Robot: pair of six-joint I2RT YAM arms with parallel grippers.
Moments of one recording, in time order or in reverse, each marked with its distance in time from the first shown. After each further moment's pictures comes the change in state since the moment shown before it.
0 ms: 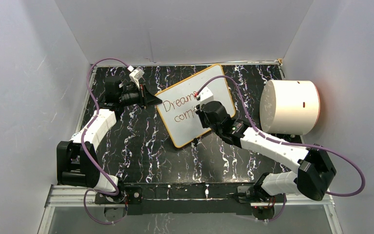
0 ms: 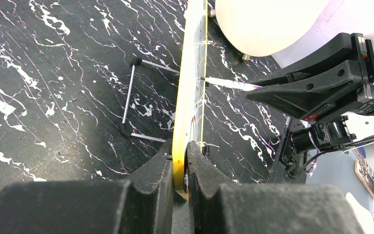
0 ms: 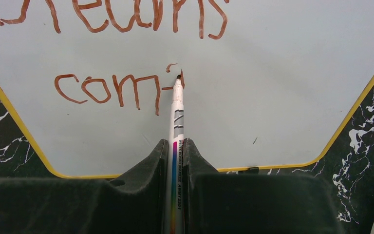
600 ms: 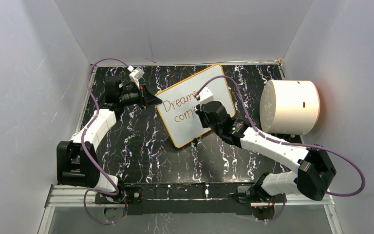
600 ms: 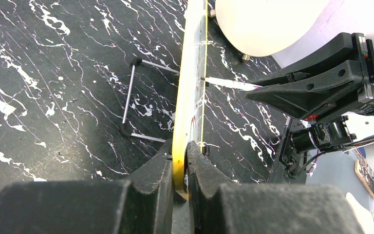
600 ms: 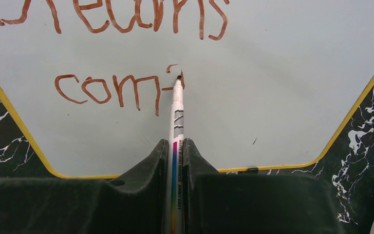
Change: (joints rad) left arm 0.000 0.000 0.000 0.000 0.000 0.000; right arm 0.000 0.000 0.000 0.003 -0.001 -0.006
